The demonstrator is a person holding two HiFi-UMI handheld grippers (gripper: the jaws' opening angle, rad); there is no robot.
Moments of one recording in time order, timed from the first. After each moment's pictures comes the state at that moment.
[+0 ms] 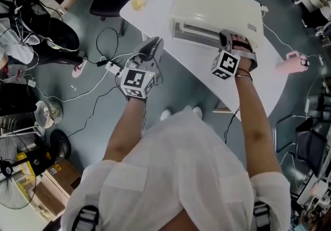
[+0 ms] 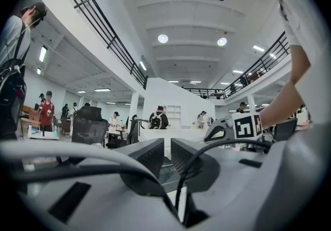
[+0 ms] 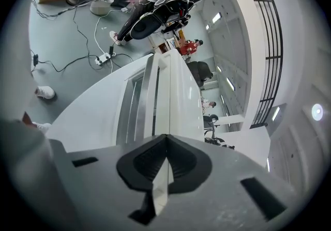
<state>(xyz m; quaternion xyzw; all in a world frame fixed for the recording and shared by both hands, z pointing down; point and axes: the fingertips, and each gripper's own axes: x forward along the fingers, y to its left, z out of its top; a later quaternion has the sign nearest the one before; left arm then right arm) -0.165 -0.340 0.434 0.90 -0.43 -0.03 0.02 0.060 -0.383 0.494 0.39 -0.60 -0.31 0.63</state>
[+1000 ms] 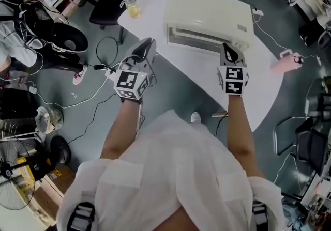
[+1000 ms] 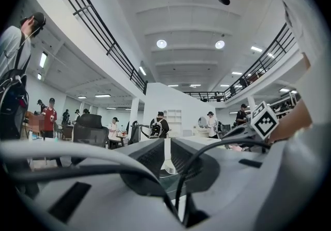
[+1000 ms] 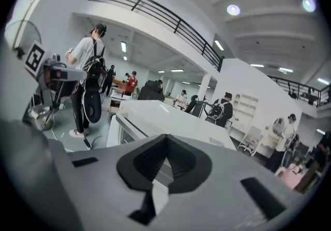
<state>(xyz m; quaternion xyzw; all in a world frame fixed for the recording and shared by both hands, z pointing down) -0.170 -0.326 0.390 0.90 -0.43 -0.04 0.00 0.086 -0.317 0.434 0.63 -0.74 -0.02 0.25</state>
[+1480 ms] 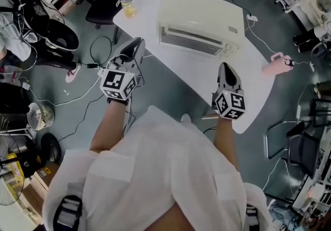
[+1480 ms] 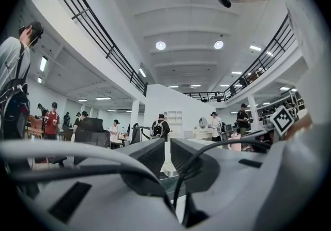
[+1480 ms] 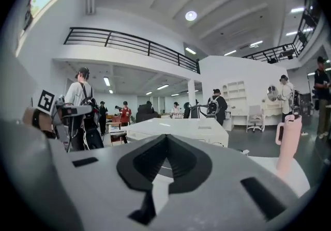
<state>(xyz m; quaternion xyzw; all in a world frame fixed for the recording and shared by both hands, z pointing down) -0.176 -0.301 0.367 0.90 -0.44 -0.04 -0.02 0.114 -0.227 0.418 0.66 -0.75 0.05 0.04</state>
